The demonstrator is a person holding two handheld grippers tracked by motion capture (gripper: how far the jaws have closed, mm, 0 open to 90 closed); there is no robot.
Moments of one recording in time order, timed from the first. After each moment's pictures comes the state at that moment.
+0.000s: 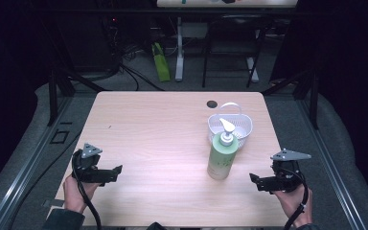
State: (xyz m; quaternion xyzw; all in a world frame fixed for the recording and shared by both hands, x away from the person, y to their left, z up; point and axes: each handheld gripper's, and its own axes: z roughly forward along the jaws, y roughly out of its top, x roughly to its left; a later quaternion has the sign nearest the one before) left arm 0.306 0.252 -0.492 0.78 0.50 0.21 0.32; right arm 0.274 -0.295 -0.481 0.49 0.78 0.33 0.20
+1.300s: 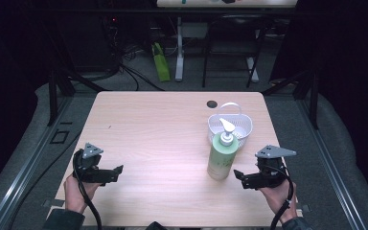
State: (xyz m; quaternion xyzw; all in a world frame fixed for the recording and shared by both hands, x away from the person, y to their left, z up) left arm 0.306 0.250 -0.491 0.78 0.49 0.21 0.33; right arm 0.280 -0.254 -0.468 0.43 0.79 0.38 0.20
